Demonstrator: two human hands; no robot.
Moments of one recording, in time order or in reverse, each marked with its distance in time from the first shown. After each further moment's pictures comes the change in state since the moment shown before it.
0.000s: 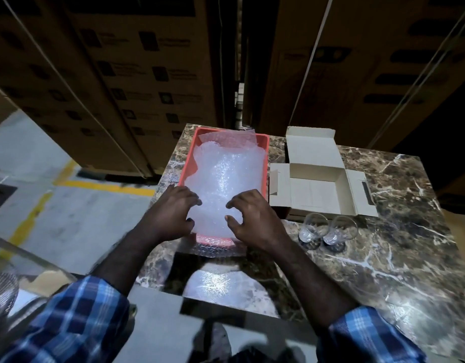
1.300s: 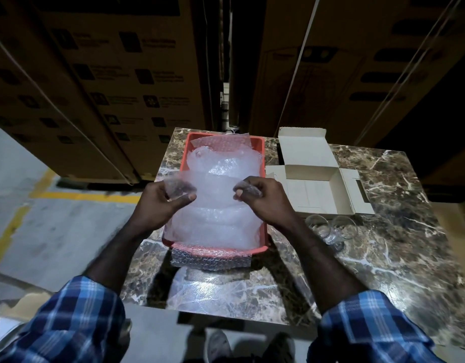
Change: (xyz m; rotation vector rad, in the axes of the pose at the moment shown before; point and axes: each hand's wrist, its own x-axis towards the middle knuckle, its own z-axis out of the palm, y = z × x) left_hand 0.021 -0.019 -0.015 -1.067 0.296 -0.204; right_hand 0.043 0.018 -0.024 0.602 0.035 0.385
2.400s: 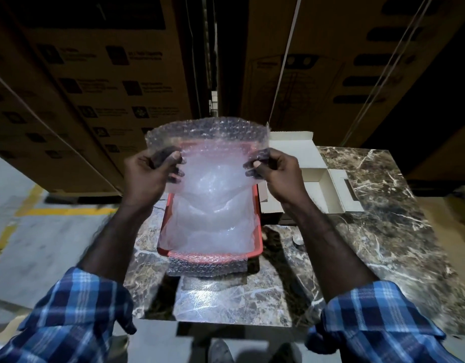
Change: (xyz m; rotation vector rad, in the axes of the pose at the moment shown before) left_hand 0.033 0.062 0.005 -0.203 0.235 0.137; right_hand 0.013 -0.037 -0.039 0.343 0.230 0.009
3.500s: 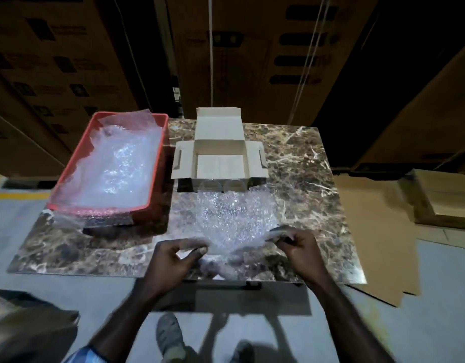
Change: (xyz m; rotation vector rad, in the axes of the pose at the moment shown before) left_hand -0.276 -0.057 0.216 0.230 -0.309 -0.056; right_hand -0.212 0.108 -0.293 -0.141 0.072 0.204
